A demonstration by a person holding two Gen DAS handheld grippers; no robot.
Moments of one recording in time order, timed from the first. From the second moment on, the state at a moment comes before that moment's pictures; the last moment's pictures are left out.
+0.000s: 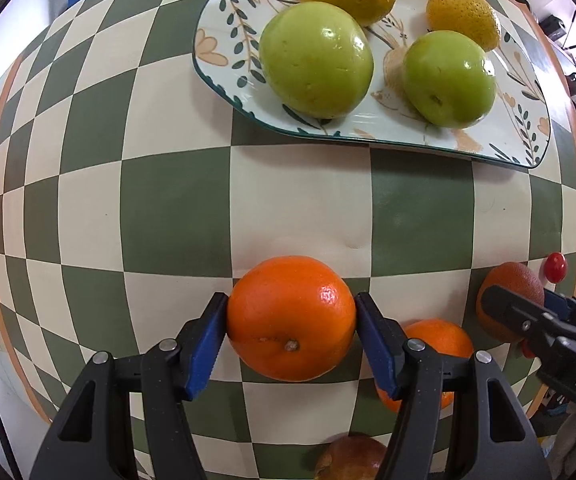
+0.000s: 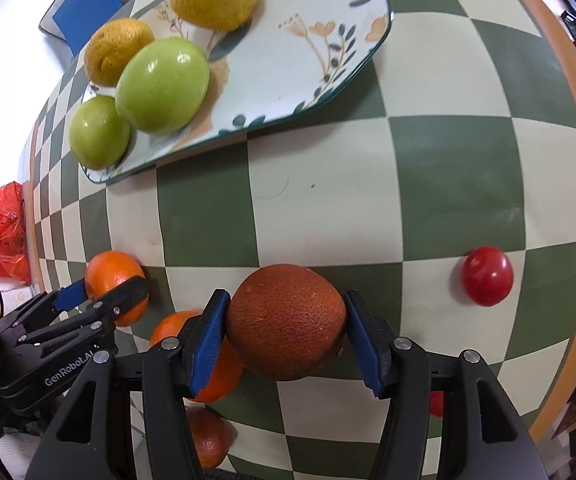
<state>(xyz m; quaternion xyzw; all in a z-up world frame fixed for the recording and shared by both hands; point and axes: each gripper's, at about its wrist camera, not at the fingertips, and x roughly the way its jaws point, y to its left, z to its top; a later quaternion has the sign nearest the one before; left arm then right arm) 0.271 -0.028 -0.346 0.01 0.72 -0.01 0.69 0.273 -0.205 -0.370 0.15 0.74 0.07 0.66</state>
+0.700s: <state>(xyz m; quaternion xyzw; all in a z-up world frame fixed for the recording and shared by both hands) 0.373 0.003 -0.239 -0.06 0.66 -0.03 0.75 0.373 -0.231 -0.300 0.21 0.67 0.07 0.71</state>
